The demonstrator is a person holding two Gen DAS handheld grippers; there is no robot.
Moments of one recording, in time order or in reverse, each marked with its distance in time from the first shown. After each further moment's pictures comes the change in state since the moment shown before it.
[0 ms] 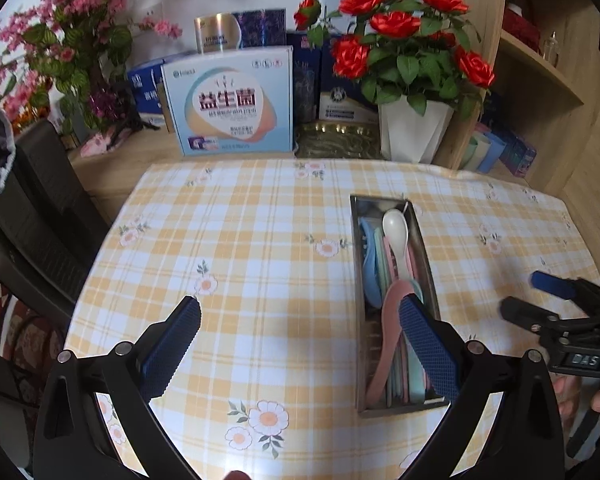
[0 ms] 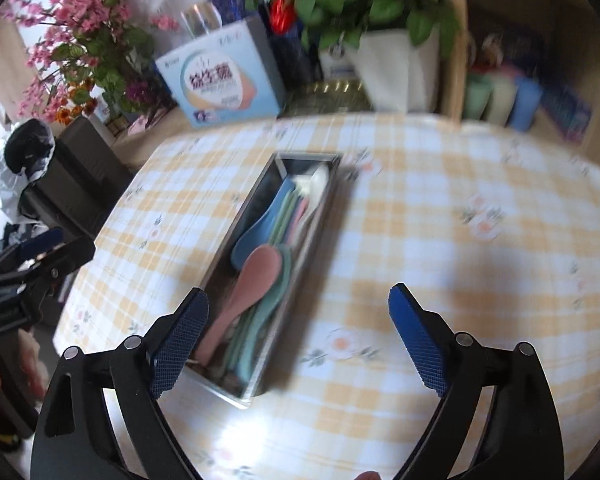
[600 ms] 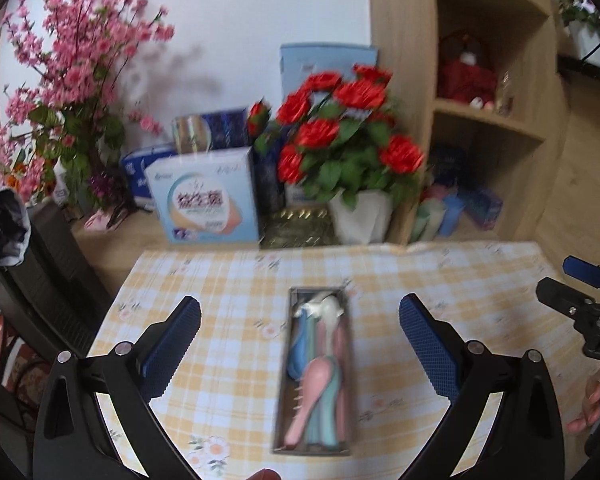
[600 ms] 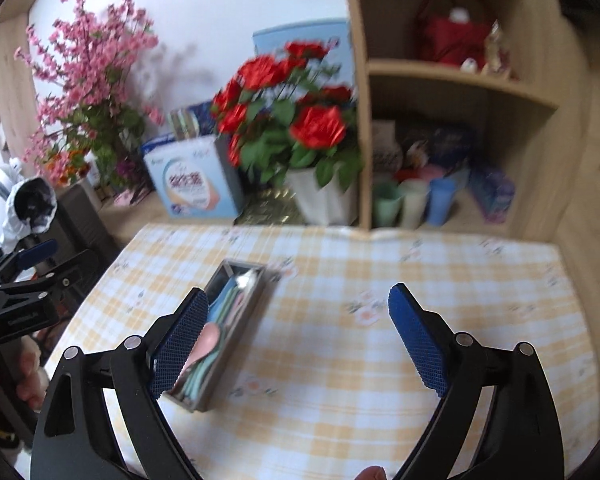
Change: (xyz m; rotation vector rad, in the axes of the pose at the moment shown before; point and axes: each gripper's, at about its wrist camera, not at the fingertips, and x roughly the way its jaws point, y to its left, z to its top) left arm -0.095 -0.099 0.049 0.045 -0.248 -0.015; right arm -0.156 -0.060 0.029 -0.022 -0.295 -0.122
